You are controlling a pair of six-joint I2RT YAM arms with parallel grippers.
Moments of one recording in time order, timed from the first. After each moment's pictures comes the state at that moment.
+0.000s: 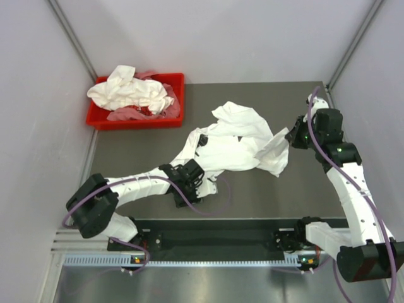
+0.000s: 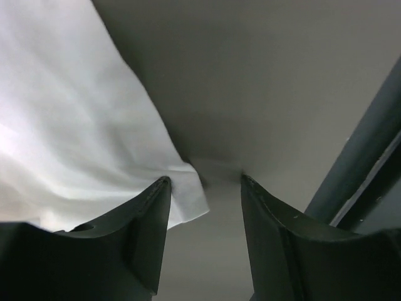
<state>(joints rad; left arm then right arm) -0.87 1.44 0.76 -0.63 0.07 0.51 0.09 1.01 1.06 -0.64 -0.14 0.25</state>
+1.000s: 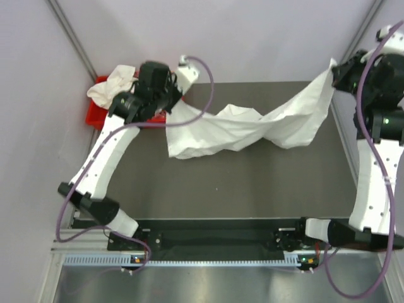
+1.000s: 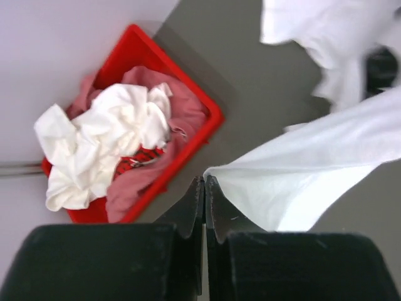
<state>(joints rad) -0.53 1.45 1.74 -0.88 -0.10 0.47 -0.12 1.17 1.66 -0.65 -0.11 0.23</state>
